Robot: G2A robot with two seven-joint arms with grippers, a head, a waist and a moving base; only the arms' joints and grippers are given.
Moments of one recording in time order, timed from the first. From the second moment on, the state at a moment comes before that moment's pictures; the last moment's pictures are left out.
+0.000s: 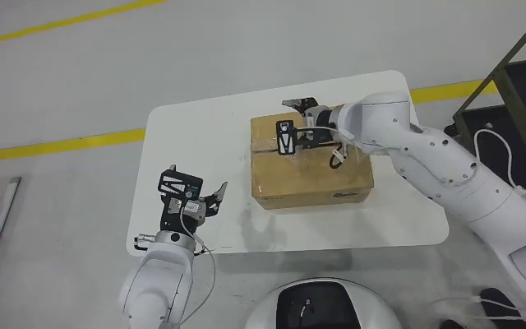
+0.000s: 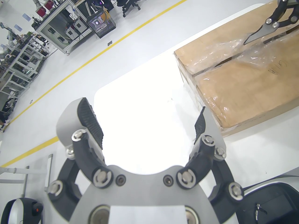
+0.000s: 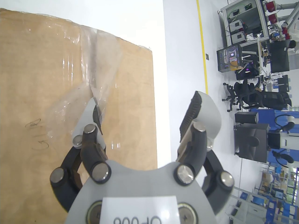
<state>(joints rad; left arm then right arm) 1.44 -1.28 -1.49 -2.26 1.65 -0.16 -0.60 -0.32 -1.14 0.71 -1.36 -1.50 -0.74 0.35</state>
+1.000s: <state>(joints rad) 1.44 -1.28 -1.49 -2.26 1.65 -0.16 -0.60 -0.53 -1.06 0.99 -1.37 -0.78 -0.92 0.60</state>
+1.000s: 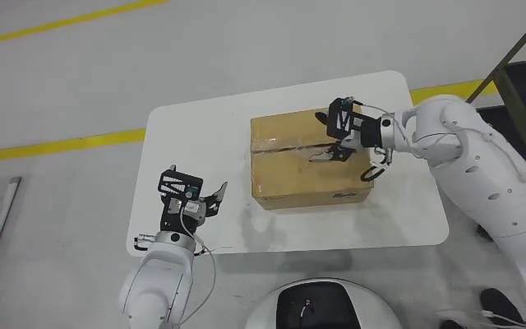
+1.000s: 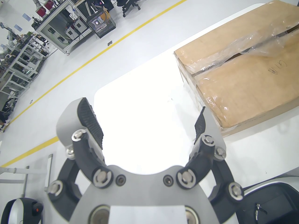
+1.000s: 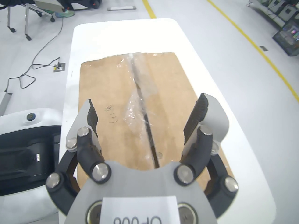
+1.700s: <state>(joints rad) 1.44 -1.28 -1.49 -2.26 1.65 -0.16 -0.60 -0.48 -1.09 0.89 -1.26 -0.75 -0.91 0.62</state>
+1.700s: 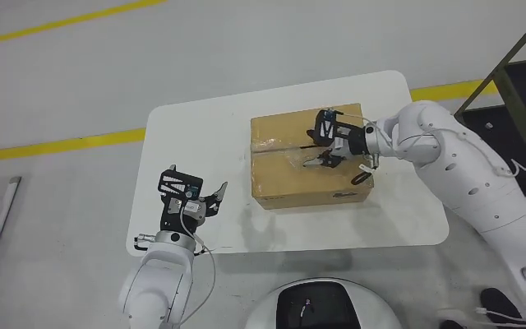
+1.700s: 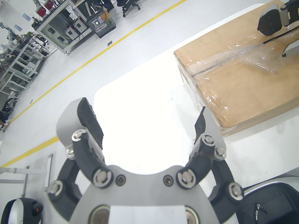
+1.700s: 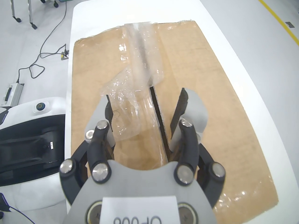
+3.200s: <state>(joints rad) 1.45 -1.27 -1.49 -2.25 1.64 -0.17 -0.58 -0.47 -1.02 0.97 -1.48 -0.99 -1.00 0.77</state>
